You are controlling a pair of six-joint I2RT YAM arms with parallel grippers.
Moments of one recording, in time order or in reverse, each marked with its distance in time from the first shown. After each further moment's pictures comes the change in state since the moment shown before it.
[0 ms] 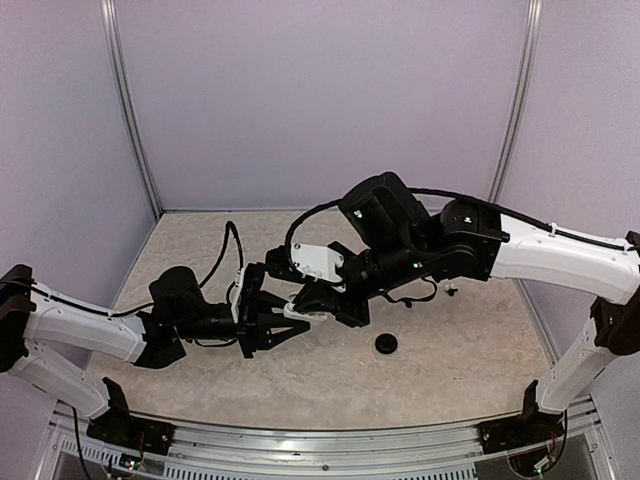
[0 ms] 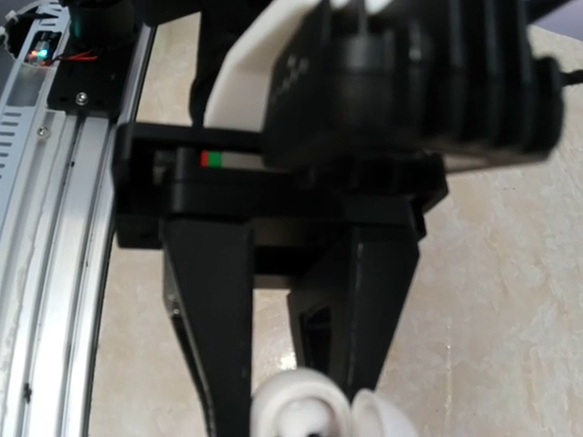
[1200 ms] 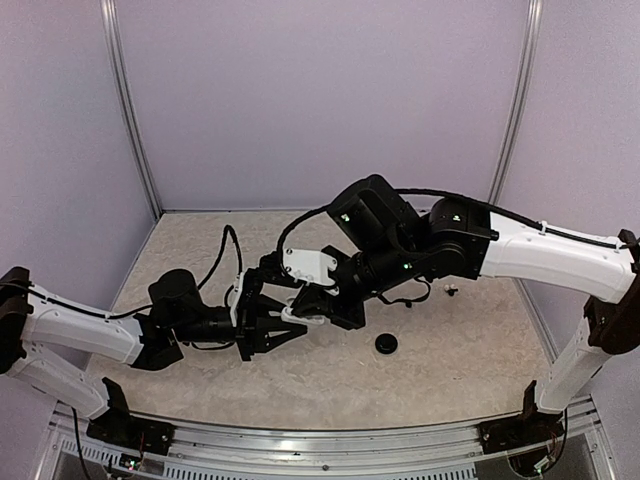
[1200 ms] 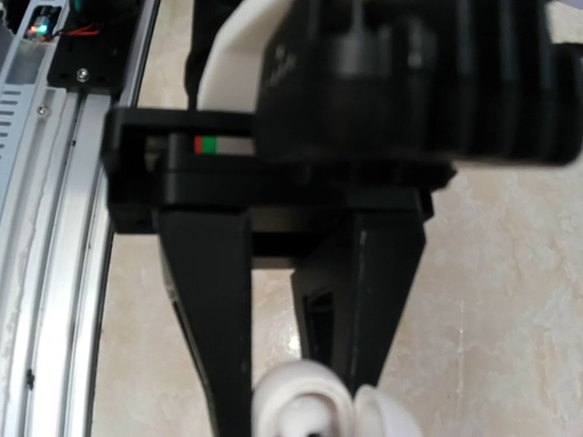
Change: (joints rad) left arm 0.000 -0.023 -0.023 -0.034 -0.021 0.031; right arm 0.006 0.049 0.052 -0.061 0.013 0.003
